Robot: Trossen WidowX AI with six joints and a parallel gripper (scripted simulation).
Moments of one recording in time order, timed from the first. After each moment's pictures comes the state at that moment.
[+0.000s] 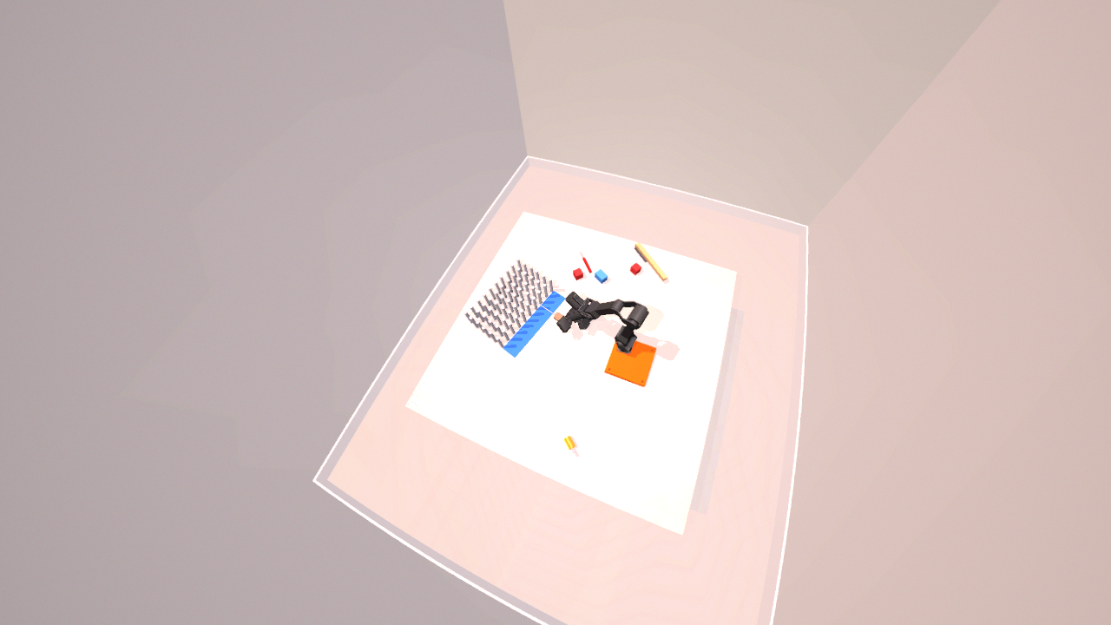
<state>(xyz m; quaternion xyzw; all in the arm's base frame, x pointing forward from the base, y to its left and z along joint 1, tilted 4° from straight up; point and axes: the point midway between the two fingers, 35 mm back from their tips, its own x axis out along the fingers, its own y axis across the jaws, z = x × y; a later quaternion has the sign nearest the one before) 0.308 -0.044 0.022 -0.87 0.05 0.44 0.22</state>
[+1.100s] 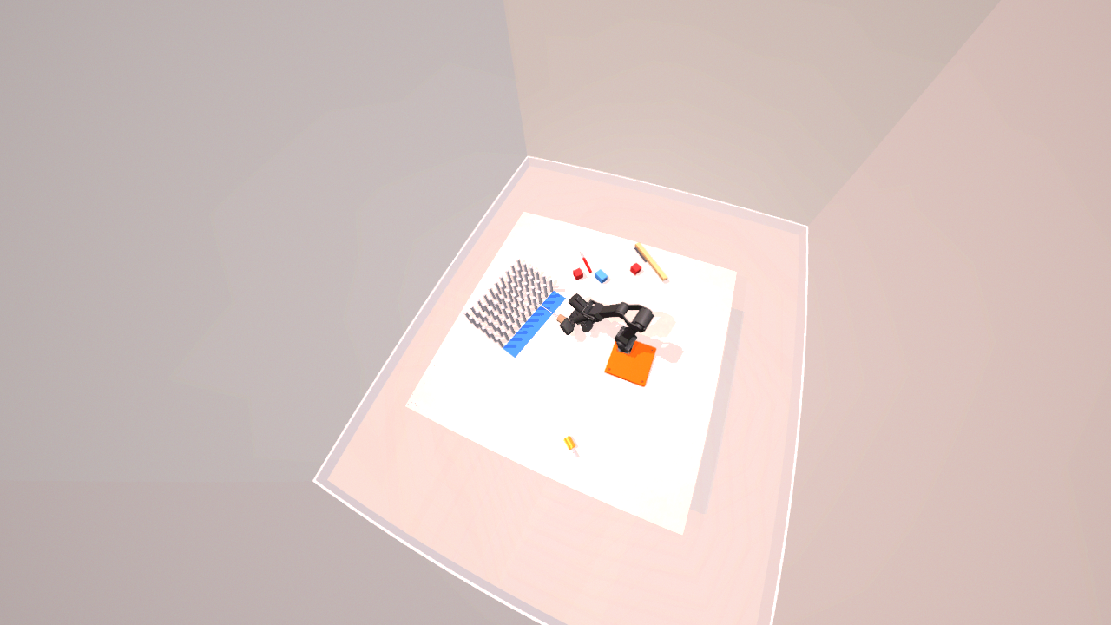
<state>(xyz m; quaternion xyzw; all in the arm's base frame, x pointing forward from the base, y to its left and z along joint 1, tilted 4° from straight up) 0.291 -0.039 0.022 -0.87 0.05 0.44 0.22</state>
